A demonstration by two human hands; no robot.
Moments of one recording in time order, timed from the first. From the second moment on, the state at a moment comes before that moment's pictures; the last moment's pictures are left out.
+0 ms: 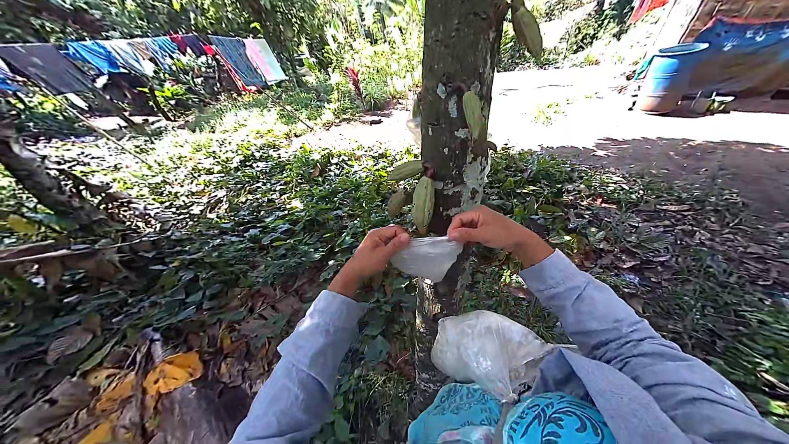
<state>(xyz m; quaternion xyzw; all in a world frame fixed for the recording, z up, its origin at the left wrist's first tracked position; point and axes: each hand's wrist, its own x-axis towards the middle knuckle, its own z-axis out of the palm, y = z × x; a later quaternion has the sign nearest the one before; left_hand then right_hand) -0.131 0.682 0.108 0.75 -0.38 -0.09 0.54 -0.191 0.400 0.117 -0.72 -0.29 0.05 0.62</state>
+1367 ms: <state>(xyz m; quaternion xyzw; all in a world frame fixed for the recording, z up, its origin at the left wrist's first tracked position) -0.030 0.641 0.228 0.82 -0.55 0.07 0.15 -0.137 0.354 0.197 -0.86 -0.34 -0.15 0.35</state>
